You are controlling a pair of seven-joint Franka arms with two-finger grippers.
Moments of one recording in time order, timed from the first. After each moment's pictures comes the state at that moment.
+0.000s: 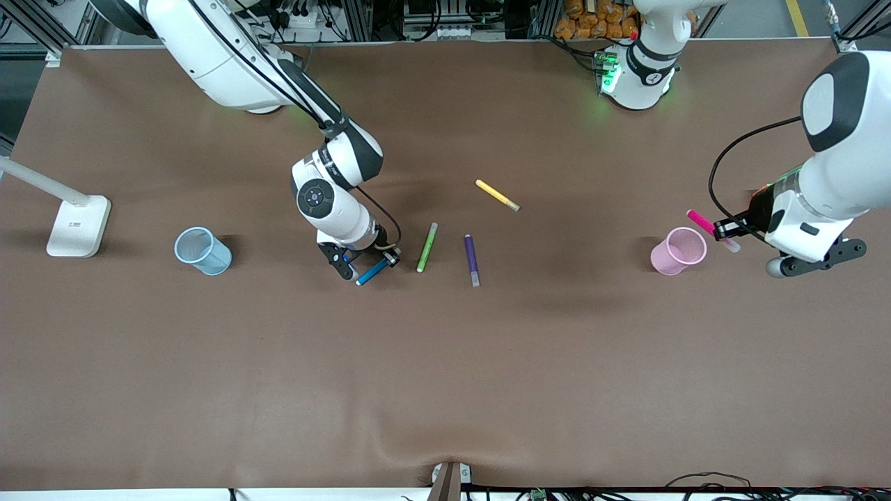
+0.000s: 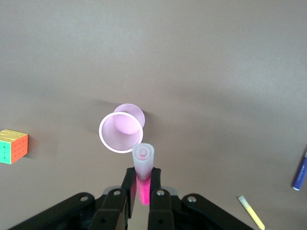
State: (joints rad) left arm 0.21 0.11 -0.31 -1.77 0.04 1.79 -0.38; right arm 0.30 0.60 0.31 -2.00 0.11 2.64 1.31
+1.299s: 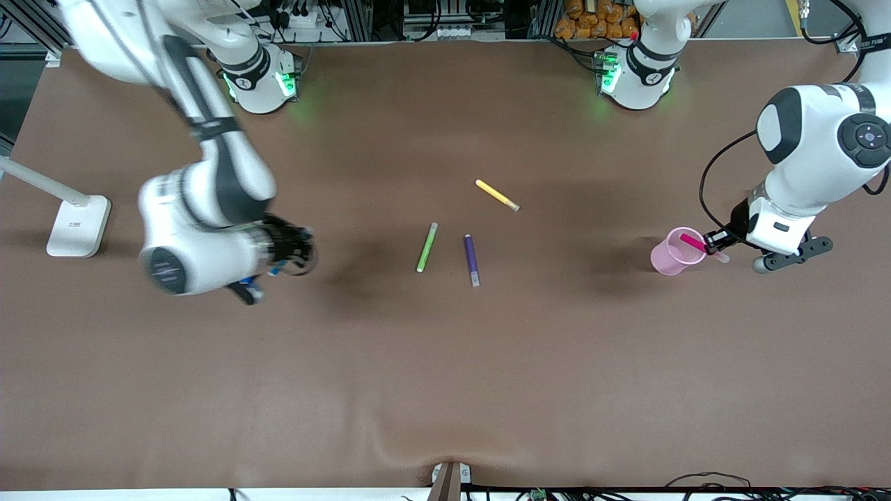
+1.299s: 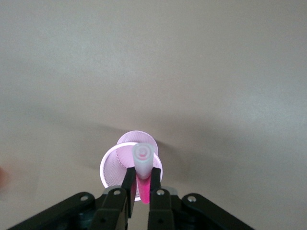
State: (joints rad) left arm 0.30 0.05 -0.31 -2.17 0.04 2.28 -0.36; right arm 0.19 0.45 -0.02 -1.60 0.35 1.54 0.84
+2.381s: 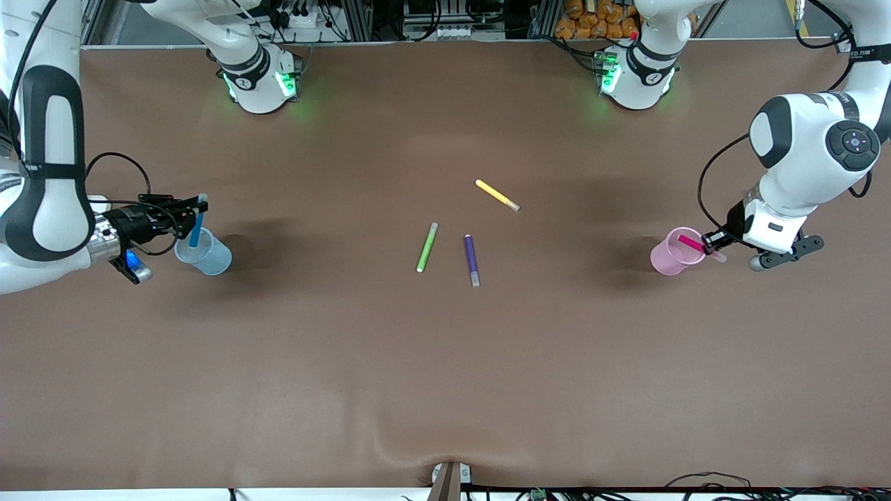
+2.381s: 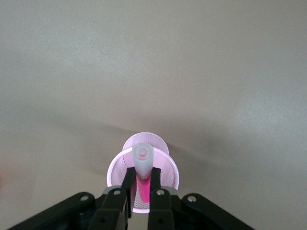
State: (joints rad) left arm 0.34 0.06 -0.31 -2.25 0.04 2.38 -0.35; right arm 0.18 0.49 -0.48 -1.70 0.50 1.24 0.20
